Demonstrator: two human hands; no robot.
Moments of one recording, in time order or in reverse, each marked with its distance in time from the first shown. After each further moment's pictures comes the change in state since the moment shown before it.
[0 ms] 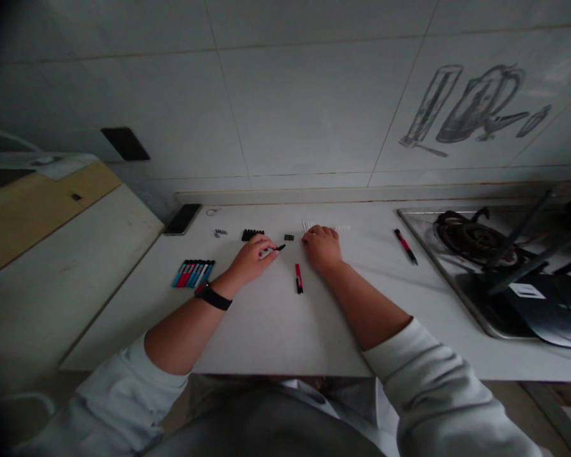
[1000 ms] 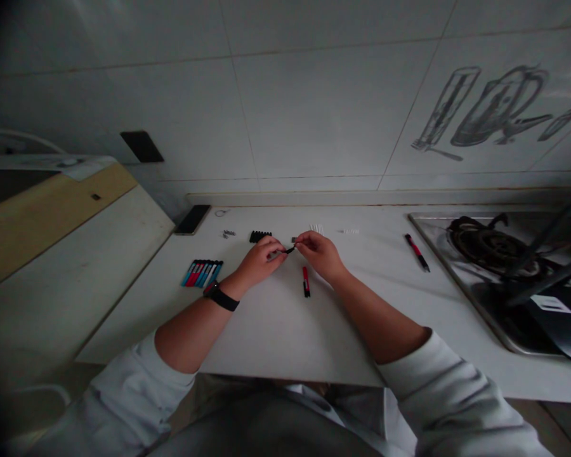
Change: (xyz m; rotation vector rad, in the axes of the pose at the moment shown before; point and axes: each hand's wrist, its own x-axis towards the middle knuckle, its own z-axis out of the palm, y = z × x) left_hand 0.001 0.005 -0.001 -0.035 0.004 0.041; right_hand -0.004 -0.025 0.005 1.115 0.063 0.027
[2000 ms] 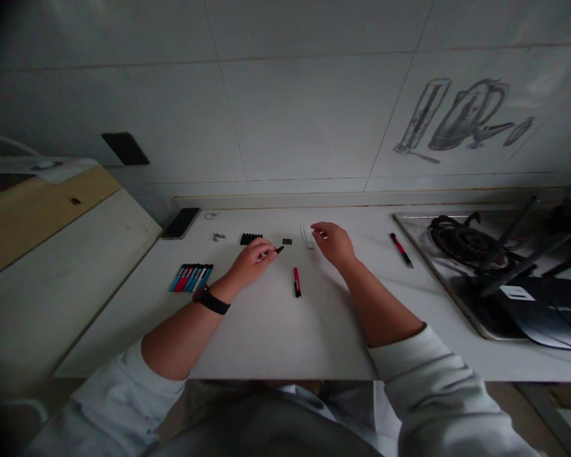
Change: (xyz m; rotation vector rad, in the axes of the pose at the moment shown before) left_hand 0.000 -0.005 0.002 -0.081 0.004 -0.002; right_hand 0.016 0.005 -0.063 -0.663 0.150 0.043
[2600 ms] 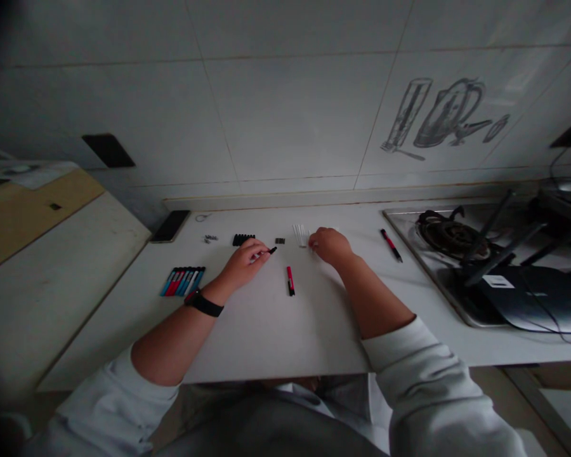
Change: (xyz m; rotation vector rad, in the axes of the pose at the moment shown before) left_hand -0.001 -0.006 0.002 0.022 -0.015 0.002; right_hand -0.001 0.004 -0.022 -0.558 -0.402 -0.128
